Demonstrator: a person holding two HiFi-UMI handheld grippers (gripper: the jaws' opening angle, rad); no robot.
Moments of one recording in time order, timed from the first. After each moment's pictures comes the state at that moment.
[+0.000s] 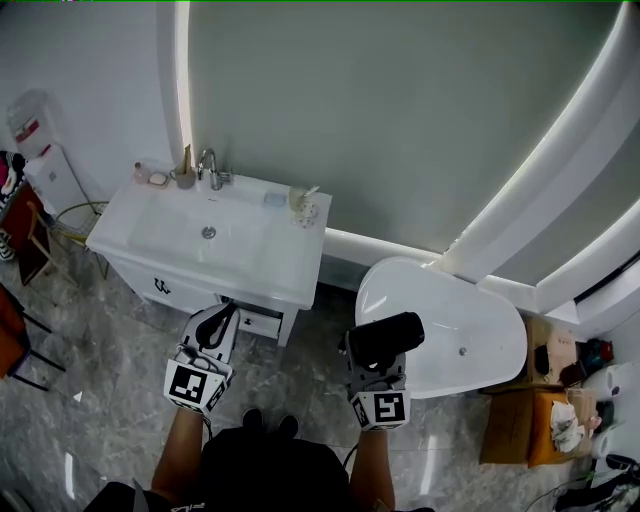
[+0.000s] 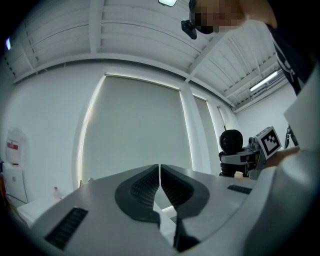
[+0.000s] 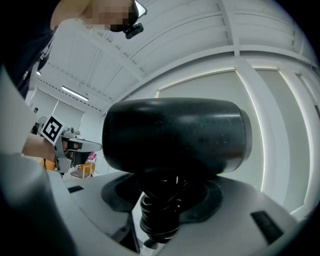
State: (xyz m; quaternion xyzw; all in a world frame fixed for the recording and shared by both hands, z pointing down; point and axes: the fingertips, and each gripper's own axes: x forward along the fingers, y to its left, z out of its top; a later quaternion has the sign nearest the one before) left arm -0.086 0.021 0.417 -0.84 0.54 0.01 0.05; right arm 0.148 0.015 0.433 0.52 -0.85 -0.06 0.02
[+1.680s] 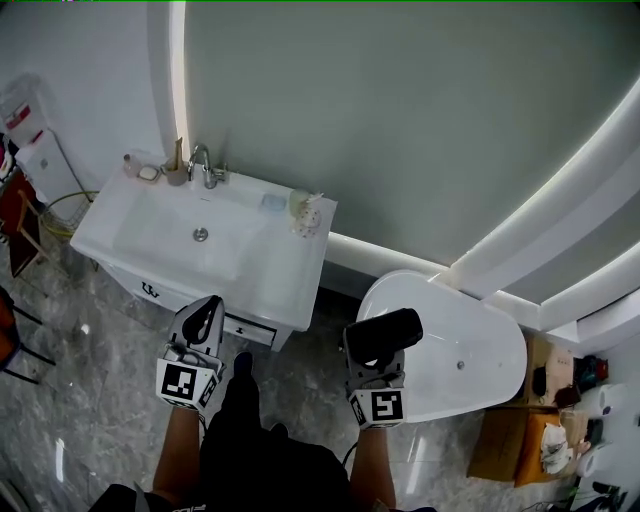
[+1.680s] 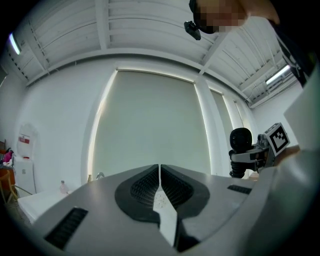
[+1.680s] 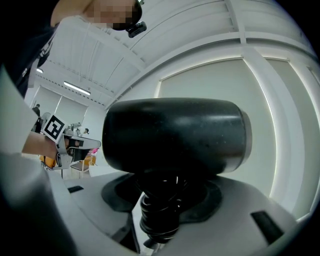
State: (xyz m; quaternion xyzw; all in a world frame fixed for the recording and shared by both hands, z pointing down) left arm -0.118 -0.100 0.461 -0.80 0.60 0.01 0.03; right arm 0.140 -0.118 0.470 0.50 -0.87 -0.05 0.05
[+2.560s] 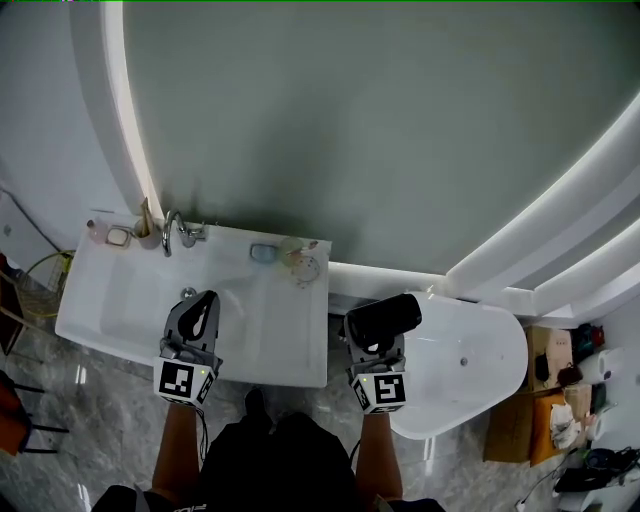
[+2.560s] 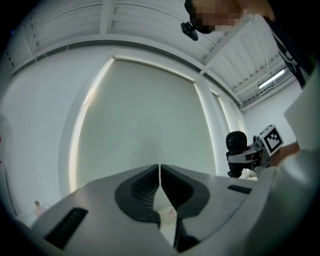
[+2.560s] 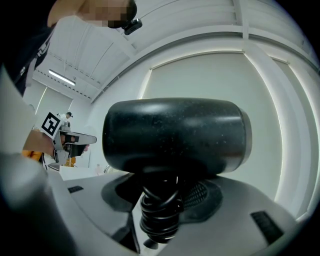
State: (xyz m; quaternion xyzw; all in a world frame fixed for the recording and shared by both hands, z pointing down) left arm -0.204 -0.341 0.438 -0.84 0.54 0.02 0.05; right arm 0.068 -0.338 0.460 0.55 -0.83 -0.05 0.05
